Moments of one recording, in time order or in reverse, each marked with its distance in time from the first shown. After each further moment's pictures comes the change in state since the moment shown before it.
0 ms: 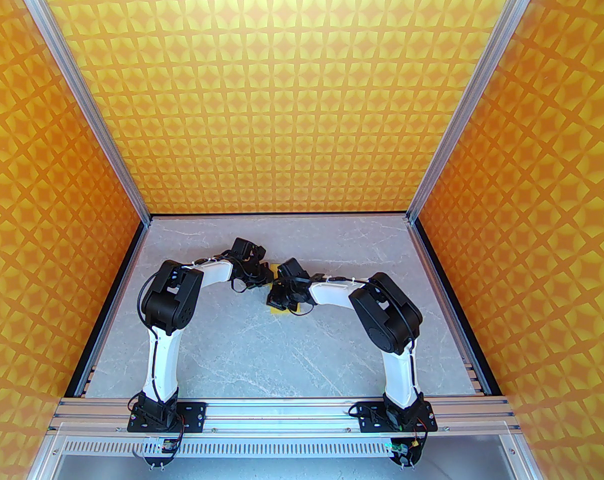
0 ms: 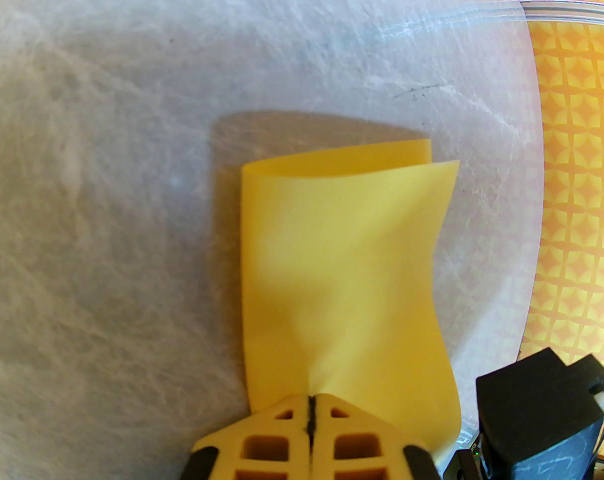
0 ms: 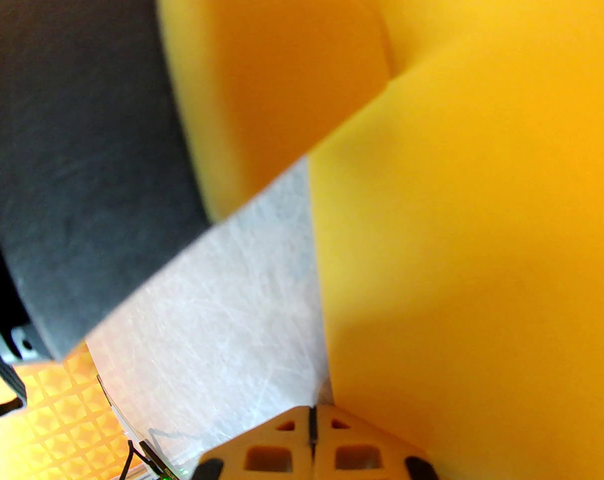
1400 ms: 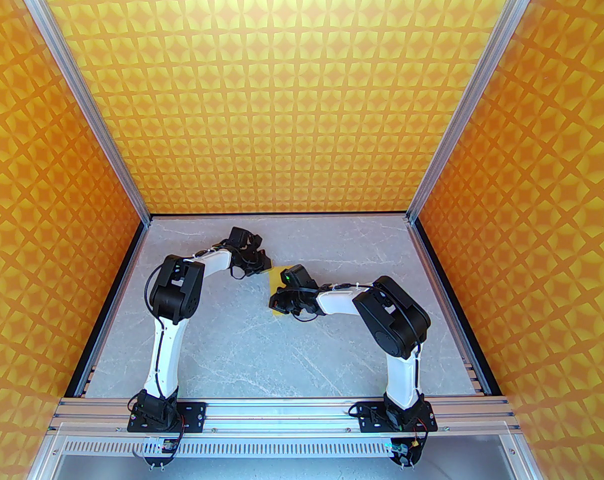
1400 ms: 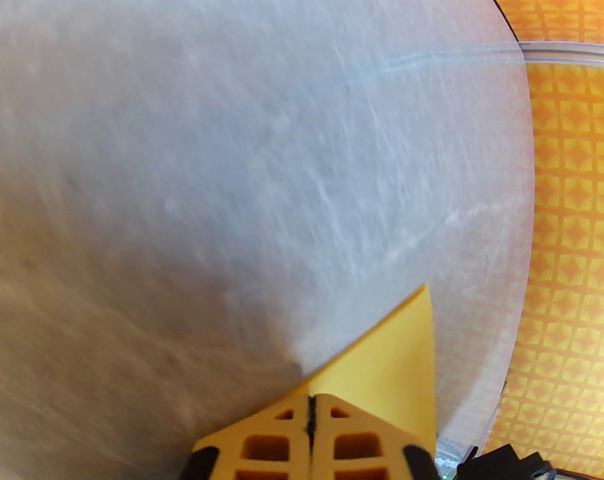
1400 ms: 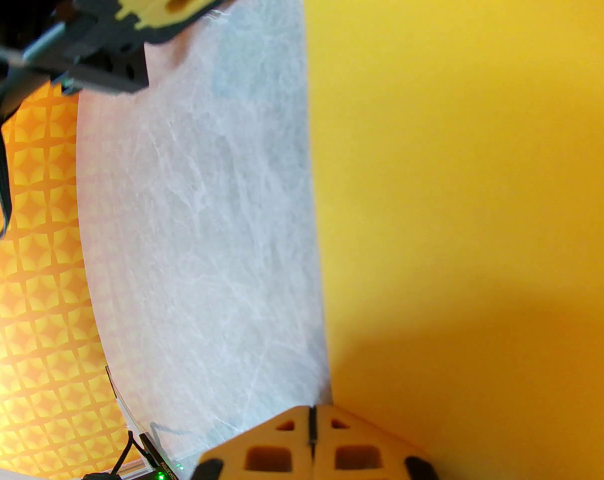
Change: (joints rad) left arm 0.088 0.163 0.269 -0.077 0.035 0.008; right arm -0.008 -0.045 -0.148 0.196 -0.024 0.001
